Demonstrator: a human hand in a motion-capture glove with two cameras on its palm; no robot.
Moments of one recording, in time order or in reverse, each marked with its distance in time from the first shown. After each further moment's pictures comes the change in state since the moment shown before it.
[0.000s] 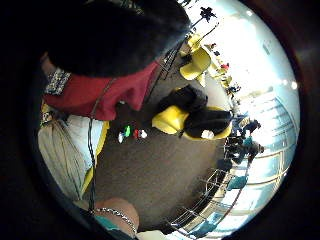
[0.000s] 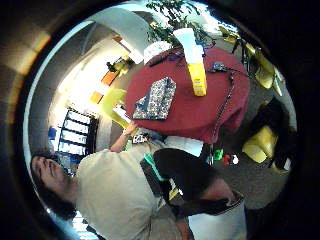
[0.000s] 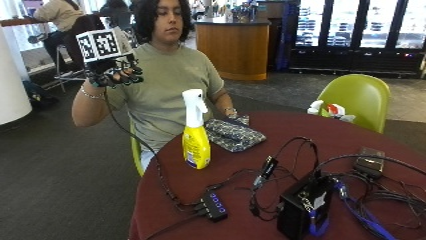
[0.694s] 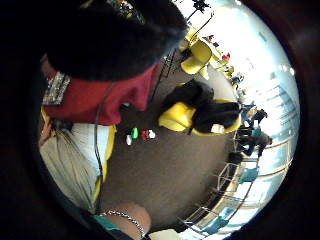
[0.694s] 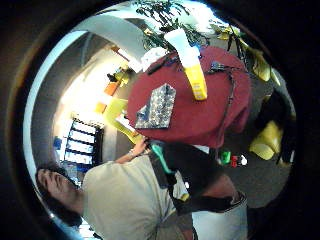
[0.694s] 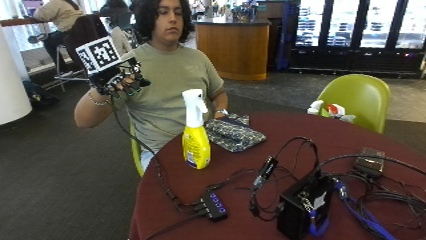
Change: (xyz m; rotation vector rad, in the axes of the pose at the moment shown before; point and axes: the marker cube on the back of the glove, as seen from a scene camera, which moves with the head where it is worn) arm -0.004 -0.009 0.024 0.048 -0.151 0.117
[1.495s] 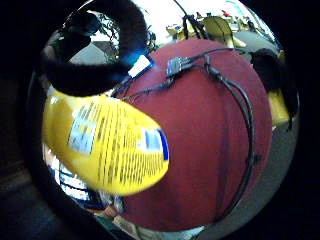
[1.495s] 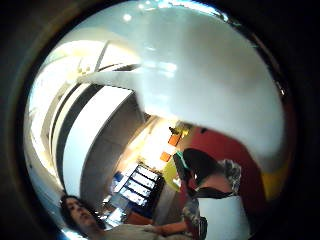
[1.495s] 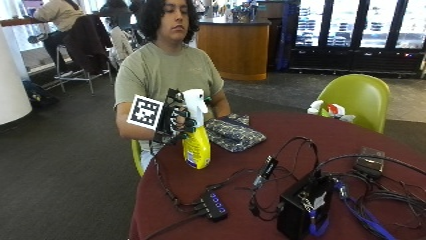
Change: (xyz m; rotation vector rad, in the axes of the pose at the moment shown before) arm -0.049 -0.185 0.161 0.486 -0.745 0.237
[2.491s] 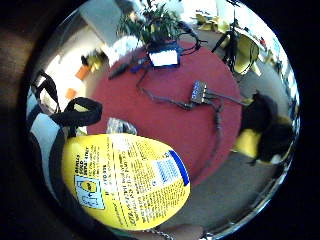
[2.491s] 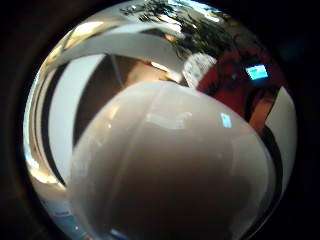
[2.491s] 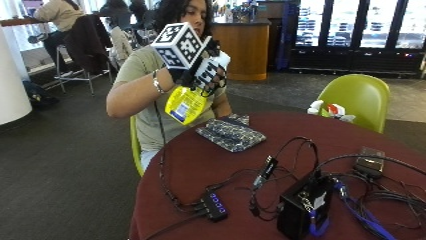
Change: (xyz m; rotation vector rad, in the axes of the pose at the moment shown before) arm -0.149 -0.068 0.007 -0.638 0.305 -0.065
